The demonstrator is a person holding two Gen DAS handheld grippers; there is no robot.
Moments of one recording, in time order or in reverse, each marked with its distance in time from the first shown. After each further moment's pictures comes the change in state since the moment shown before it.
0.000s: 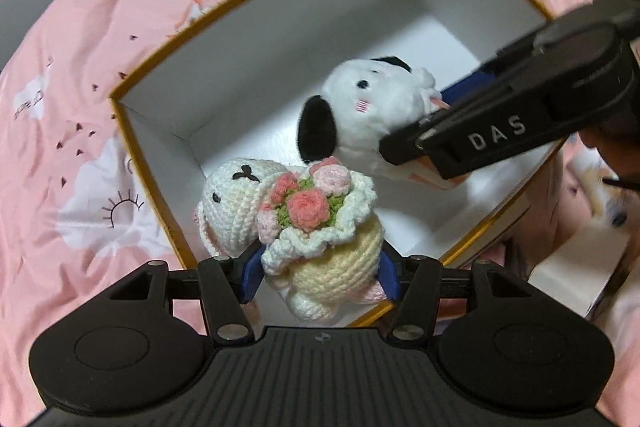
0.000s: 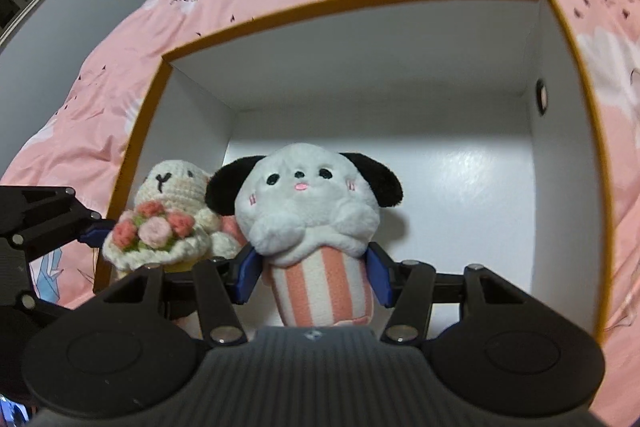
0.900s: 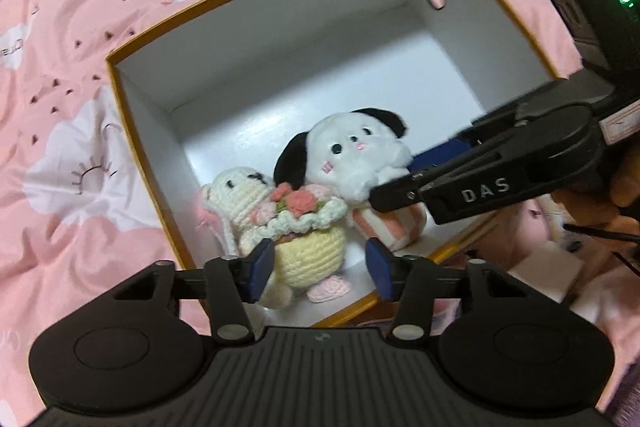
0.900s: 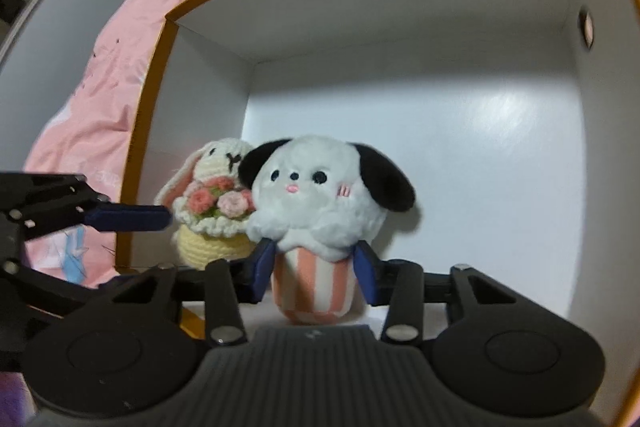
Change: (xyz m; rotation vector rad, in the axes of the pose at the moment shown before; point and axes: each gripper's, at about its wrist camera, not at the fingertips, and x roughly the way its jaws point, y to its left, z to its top) left arm -0.005 0.026 -0.001 -0.165 0.010 -0.140; right arm 0.021 -0.006 -0.005 0.056 0.147 0.122
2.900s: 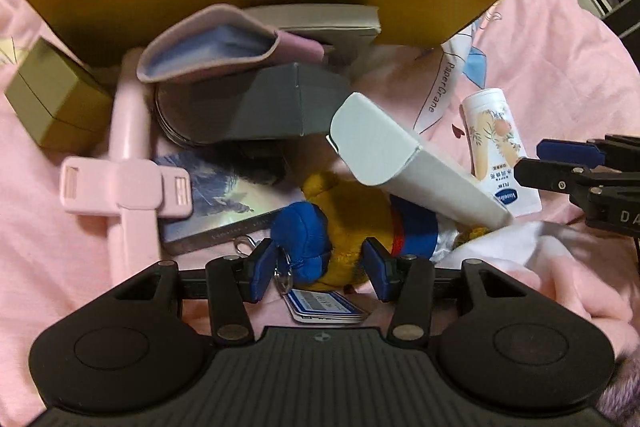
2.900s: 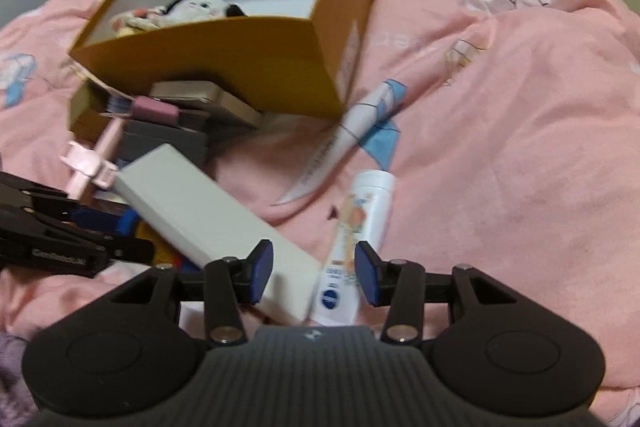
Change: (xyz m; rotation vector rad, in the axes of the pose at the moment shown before) left arm 0.049 -0.117 -0.128 -0.410 0.010 -0.161; right arm -0.114 -0.063 -0.183 -0.193 -0.087 -0.353
